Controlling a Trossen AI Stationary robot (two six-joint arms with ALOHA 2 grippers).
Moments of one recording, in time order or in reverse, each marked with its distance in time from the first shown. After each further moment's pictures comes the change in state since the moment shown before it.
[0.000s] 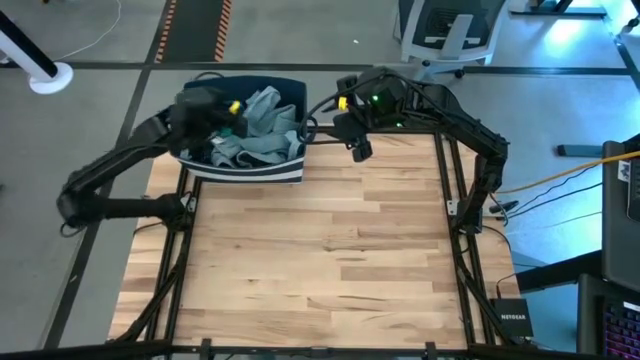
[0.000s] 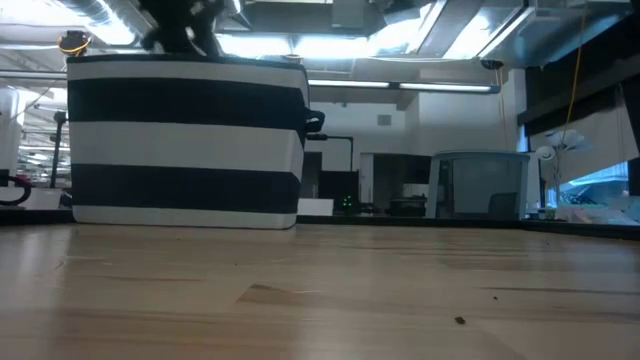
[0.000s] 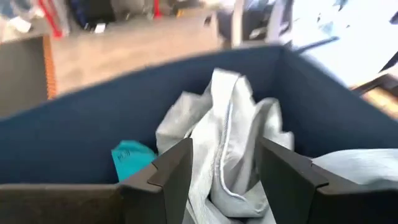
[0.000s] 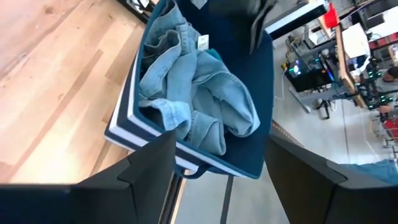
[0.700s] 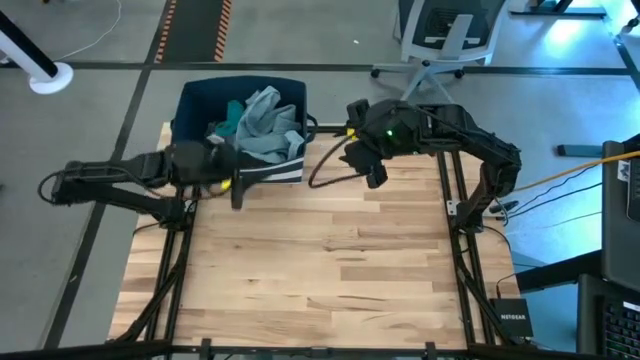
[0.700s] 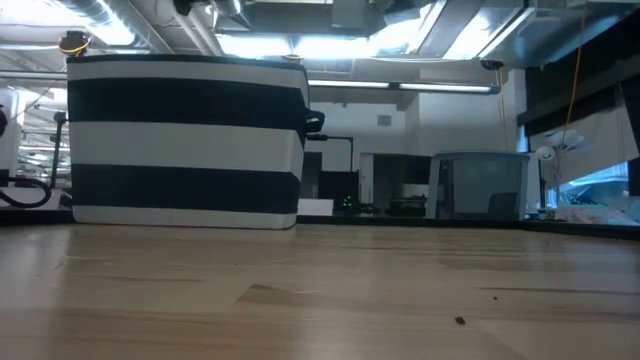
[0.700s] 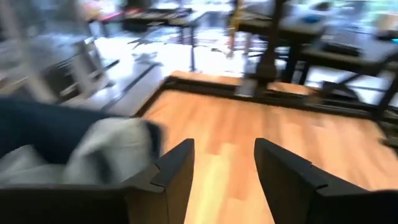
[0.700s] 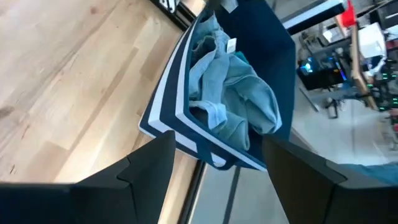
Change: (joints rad) left arm -0.623 -0.169 -0.179 0.266 0.138 0.177; right arm 0.198 -0.059 -0.015 -0.136 0.147 0.097
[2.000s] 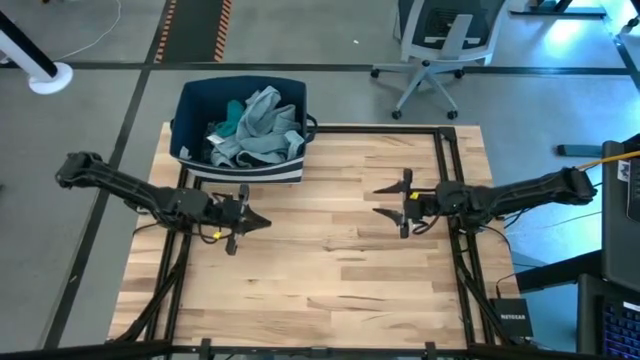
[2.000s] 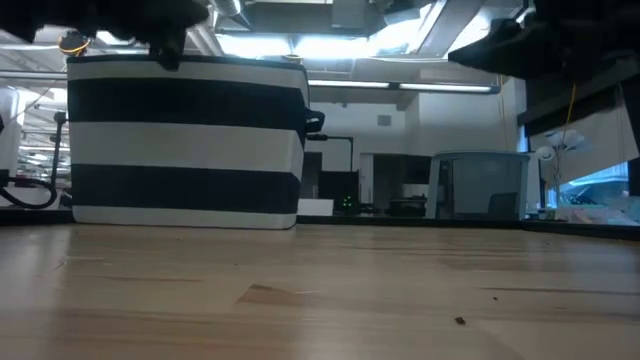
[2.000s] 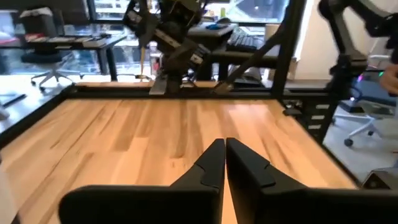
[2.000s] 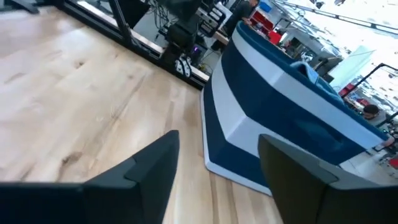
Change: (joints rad) left arm -0.335 -0.048 -0.590 0.704 0.032 0.016; right arm 0.141 -1.016 -2.014 1.551 -0.021 0.233
